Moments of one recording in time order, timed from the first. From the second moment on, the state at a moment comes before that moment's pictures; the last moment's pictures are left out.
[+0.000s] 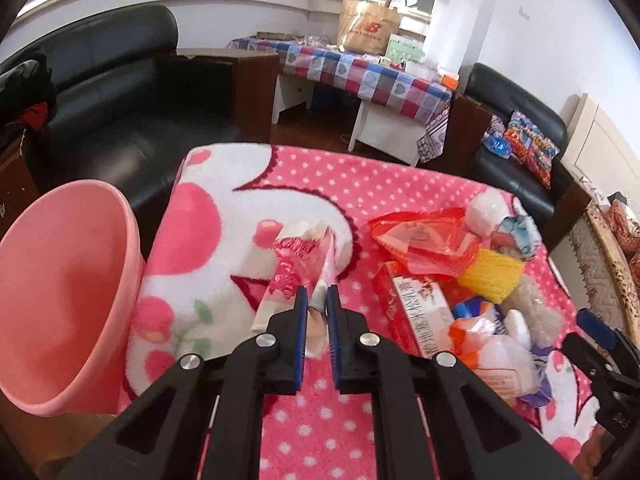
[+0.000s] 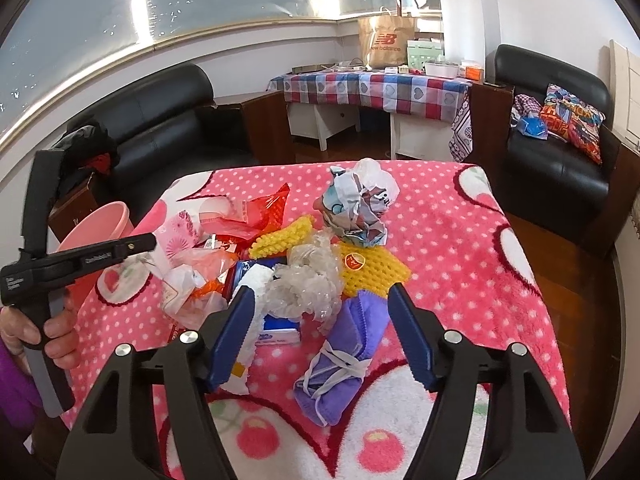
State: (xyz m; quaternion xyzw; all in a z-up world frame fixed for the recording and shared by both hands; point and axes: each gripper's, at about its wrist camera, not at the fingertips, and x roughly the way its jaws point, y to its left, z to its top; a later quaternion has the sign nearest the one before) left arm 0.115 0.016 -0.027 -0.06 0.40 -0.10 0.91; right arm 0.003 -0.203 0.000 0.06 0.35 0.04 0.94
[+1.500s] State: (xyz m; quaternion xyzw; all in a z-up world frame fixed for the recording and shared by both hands) left arm 0.054 0.018 -0.012 -0.05 0.39 -0.14 0.91; right arm 0.001 -0.194 0.005 0.07 0.35 0.07 0.93
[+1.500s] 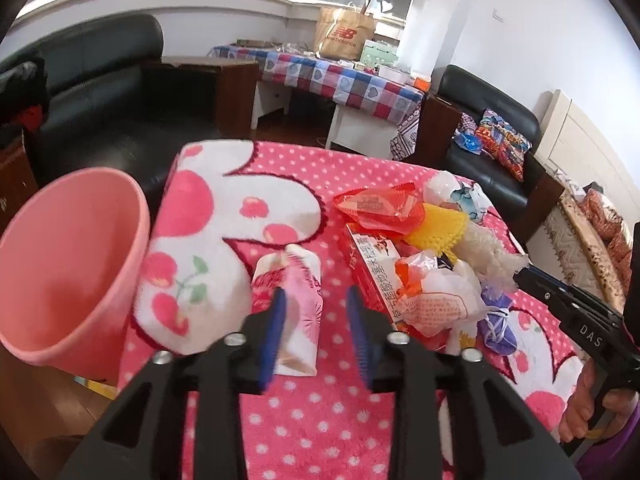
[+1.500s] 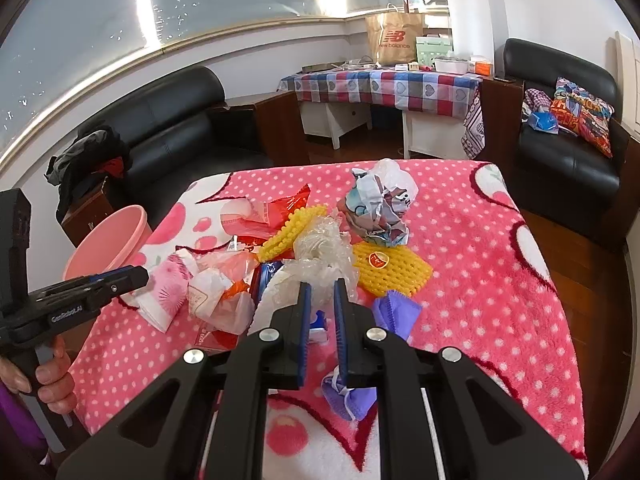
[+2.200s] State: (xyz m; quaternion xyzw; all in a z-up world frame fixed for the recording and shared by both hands) left arm 0.115 -0.026 0.027 -0.03 0.38 -0.17 0.91; right arm -0.001 -0.208 0.021 0.08 0.33 0.07 0.94
